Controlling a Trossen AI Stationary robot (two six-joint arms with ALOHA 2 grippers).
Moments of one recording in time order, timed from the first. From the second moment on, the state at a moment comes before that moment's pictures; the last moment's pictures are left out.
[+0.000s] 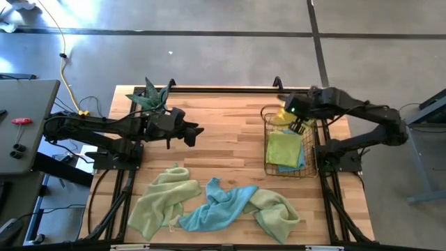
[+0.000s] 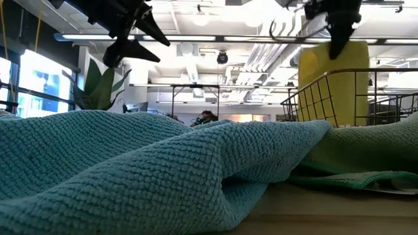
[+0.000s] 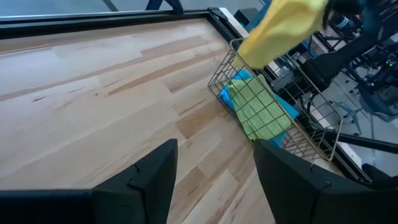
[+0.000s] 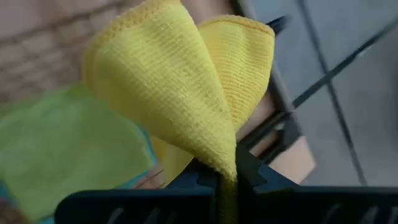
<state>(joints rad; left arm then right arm) 0.15 1.05 0.72 -0.17 -0.33 -0.81 -0.26 1.19 1.31 -1.49 0.46 0.18</state>
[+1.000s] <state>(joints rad) 0.14 1.05 0.72 -0.18 -0.34 -0.81 0.10 1.19 0.89 -1.14 -0.11 0.63</state>
